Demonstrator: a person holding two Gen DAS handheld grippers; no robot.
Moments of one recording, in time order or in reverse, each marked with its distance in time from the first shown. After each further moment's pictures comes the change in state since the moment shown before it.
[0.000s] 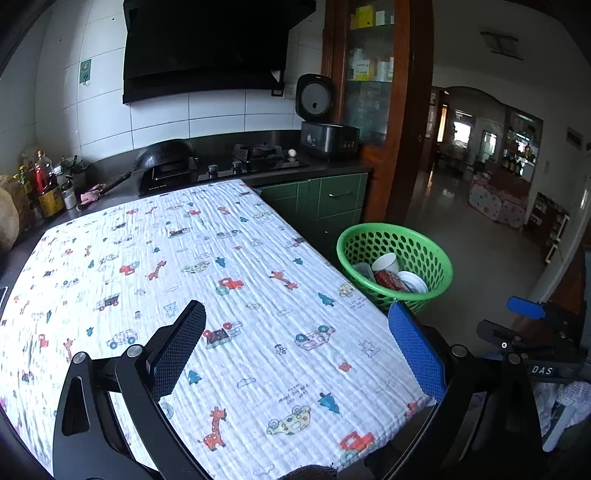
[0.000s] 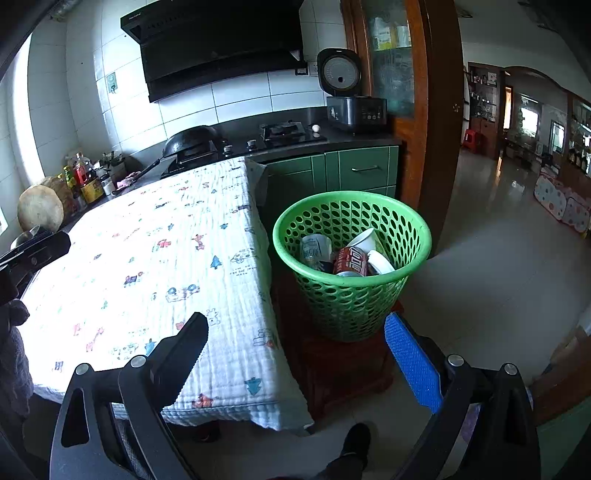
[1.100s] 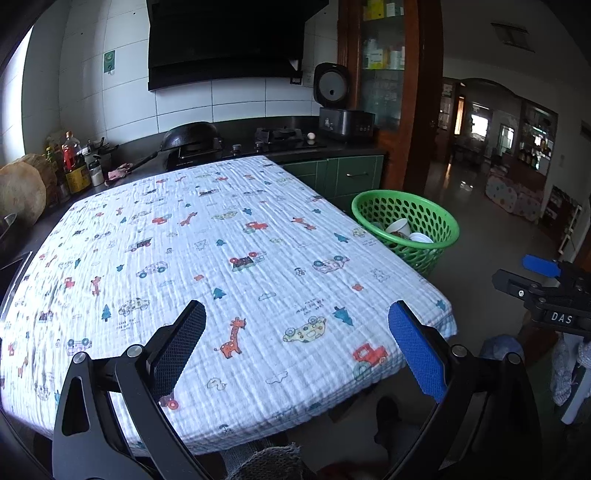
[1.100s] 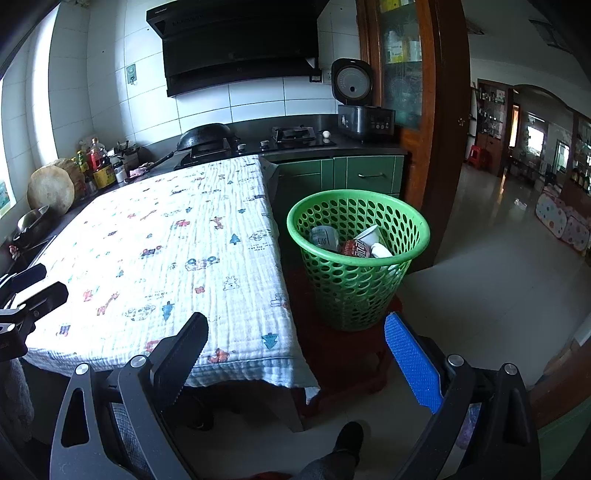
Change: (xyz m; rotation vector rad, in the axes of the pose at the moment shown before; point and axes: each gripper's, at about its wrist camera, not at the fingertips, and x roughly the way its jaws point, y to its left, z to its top) left arm -0.051 0.002 -0.069 -0.006 0.037 0.084; right arm -0.034 0.017 -0.039 -0.058 -0.031 -0.008
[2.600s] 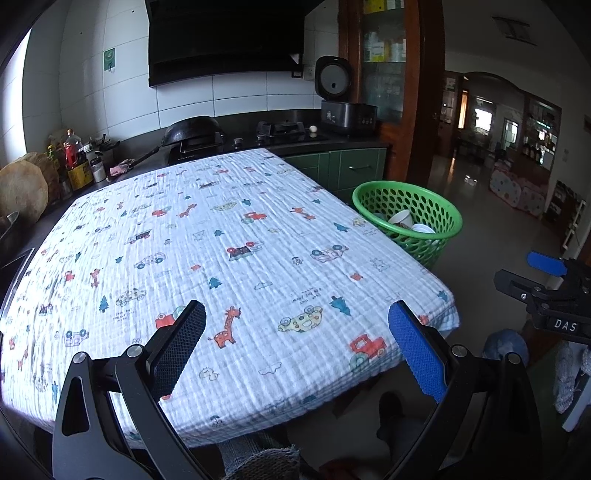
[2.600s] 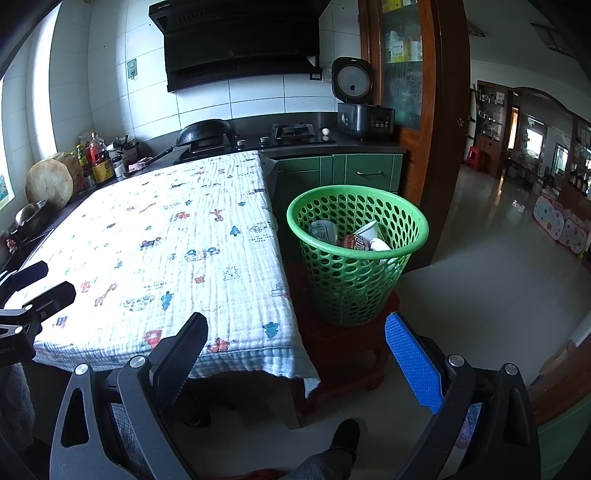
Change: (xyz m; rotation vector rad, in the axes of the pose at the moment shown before) left arm 0.005 -0.009 -0.004 0.003 0.025 0.017; right arm -0.003 0.007 -0.008 -0.022 0.006 -0.015
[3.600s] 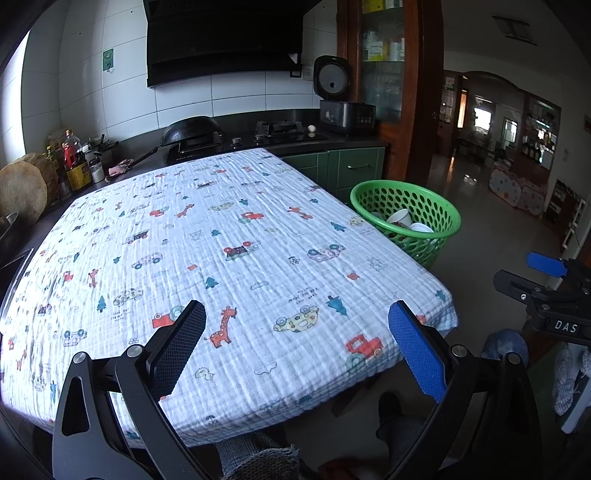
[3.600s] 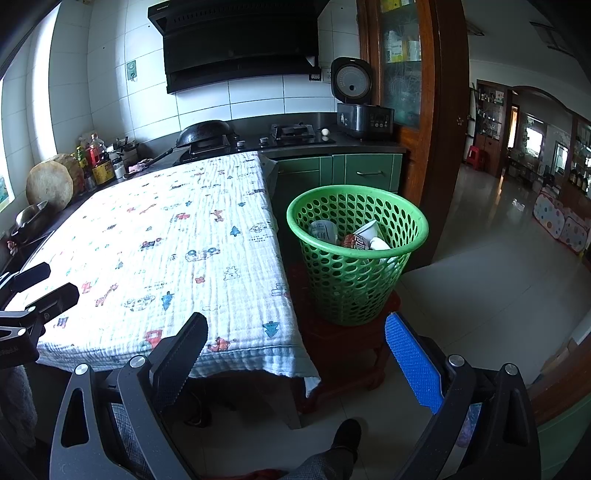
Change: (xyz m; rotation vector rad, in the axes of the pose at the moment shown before) left arm 0.001 -0.002 -0.001 0.003 0.000 0.000; right arm 0.000 -0.001 -0.002 0.002 -0.001 0.002
